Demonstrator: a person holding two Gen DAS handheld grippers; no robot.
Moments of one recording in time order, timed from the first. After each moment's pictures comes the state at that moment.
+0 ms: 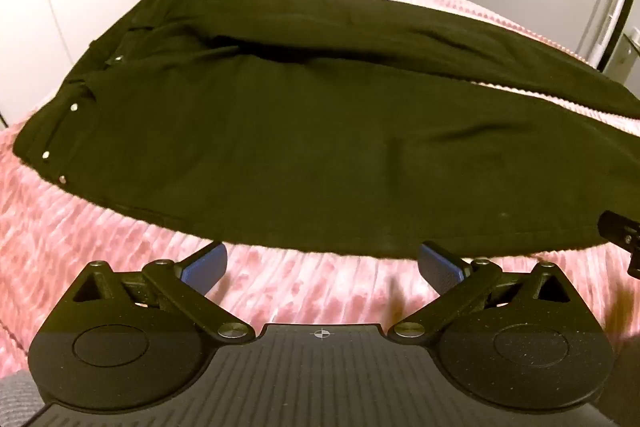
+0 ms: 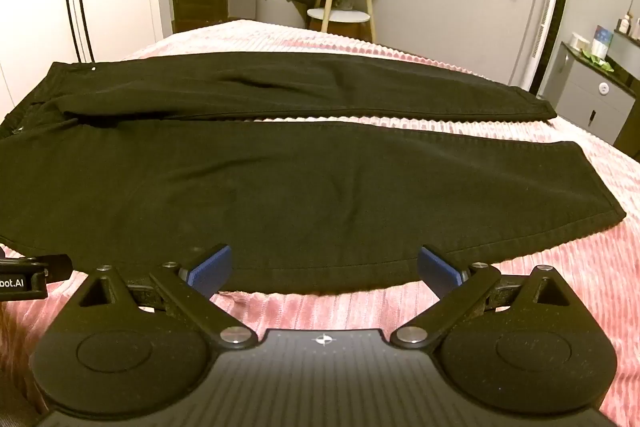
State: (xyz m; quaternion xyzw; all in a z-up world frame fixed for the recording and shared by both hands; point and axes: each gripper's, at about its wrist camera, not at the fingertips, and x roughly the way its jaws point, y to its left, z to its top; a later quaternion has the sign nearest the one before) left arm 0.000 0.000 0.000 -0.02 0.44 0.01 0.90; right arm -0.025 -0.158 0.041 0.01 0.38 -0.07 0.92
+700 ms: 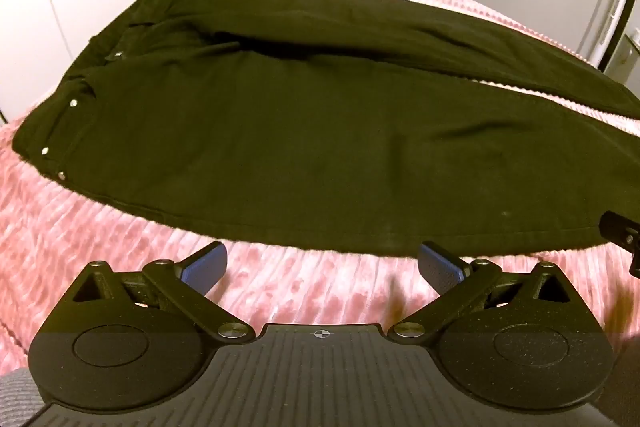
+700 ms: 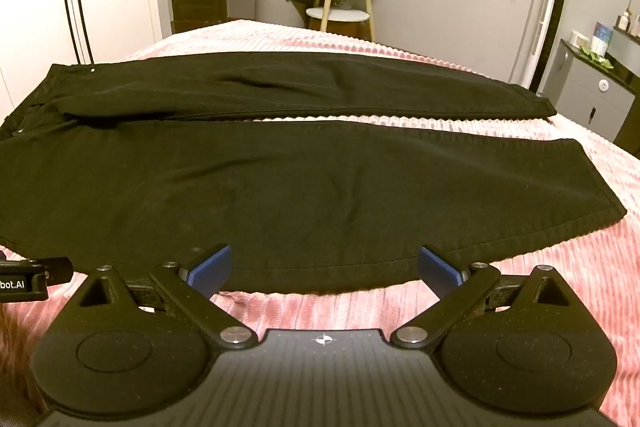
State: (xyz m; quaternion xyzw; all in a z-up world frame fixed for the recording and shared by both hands) left arm -0.003 0.000 -0.001 -0.02 0.45 0.00 0.89; right arm -0.026 -0.160 0.042 0.02 0.38 -0.07 0.92
